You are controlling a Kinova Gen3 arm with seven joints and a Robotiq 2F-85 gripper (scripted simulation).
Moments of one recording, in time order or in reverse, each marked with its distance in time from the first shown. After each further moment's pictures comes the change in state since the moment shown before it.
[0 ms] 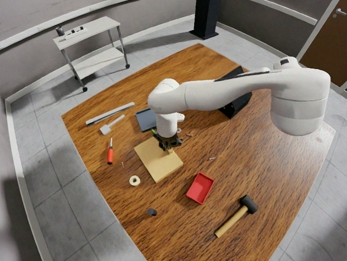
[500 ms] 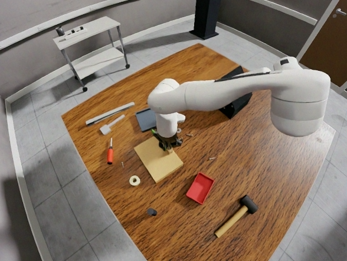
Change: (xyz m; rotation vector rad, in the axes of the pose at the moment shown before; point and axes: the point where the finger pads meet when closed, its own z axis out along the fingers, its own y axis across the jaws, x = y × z) arm 0.000 0.000 0.000 0.000 0.000 0.057
